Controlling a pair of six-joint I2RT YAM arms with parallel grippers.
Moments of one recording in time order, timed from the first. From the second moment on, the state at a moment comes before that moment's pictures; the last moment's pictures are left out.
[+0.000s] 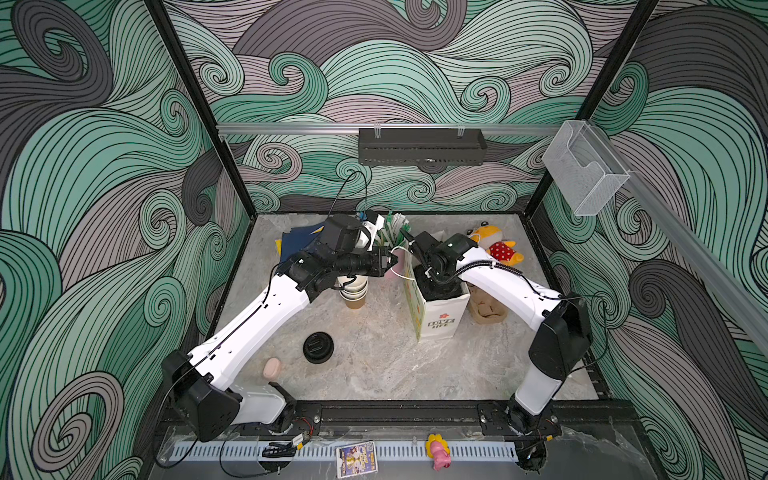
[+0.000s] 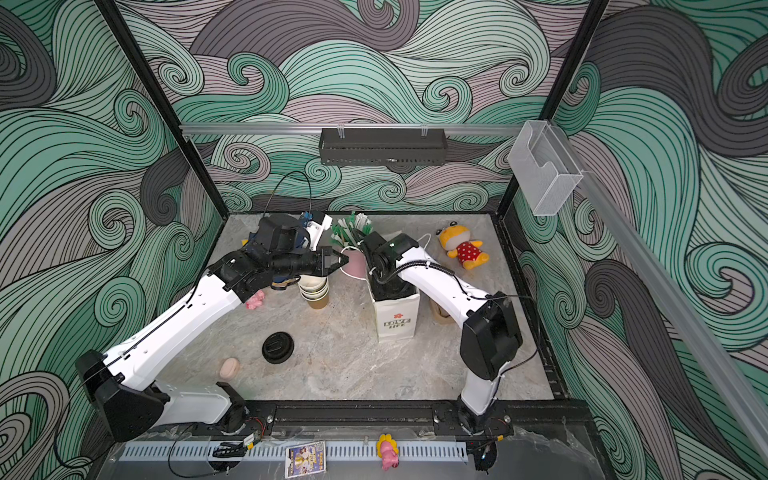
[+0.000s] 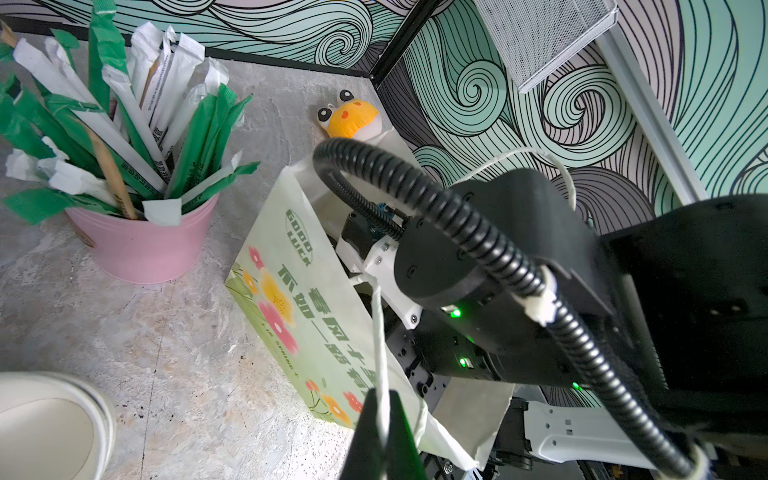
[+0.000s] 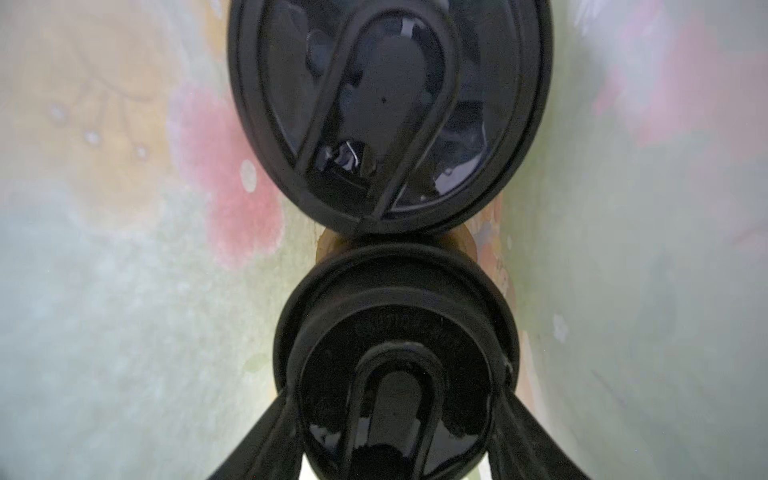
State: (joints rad) left arm -0.62 1.33 1.36 -0.58 0.36 -0.51; right arm 0.69 1.77 1.60 -1.32 0.08 0.49
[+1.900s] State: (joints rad) left arm -0.61 1.35 1.37 -0.58 0.36 -0.51; right arm 0.67 1.85 1.66 -1.24 0.08 0.47
